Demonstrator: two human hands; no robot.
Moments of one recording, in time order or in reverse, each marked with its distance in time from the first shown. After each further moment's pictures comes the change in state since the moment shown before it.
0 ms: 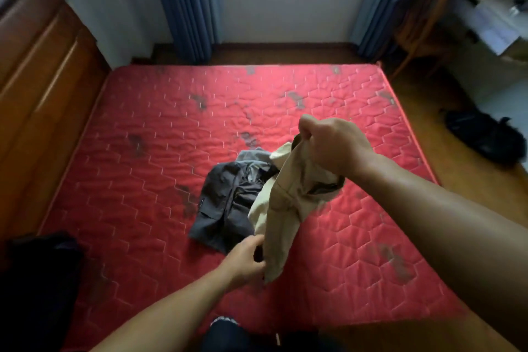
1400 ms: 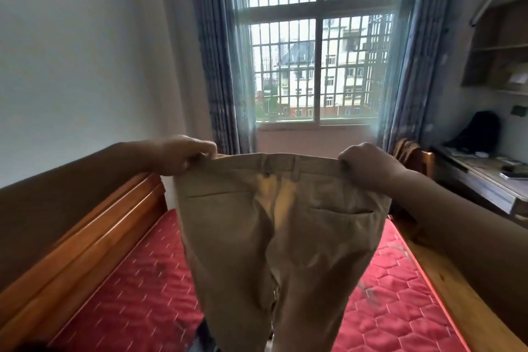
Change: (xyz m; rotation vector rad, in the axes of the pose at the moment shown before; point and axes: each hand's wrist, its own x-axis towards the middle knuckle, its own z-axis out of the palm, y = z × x) left_hand -0.161 0.440 -0.253 0.989 0.468 0.306; right_hand -0.021 0.160 -0.312 -0.111 0.059 -0.050
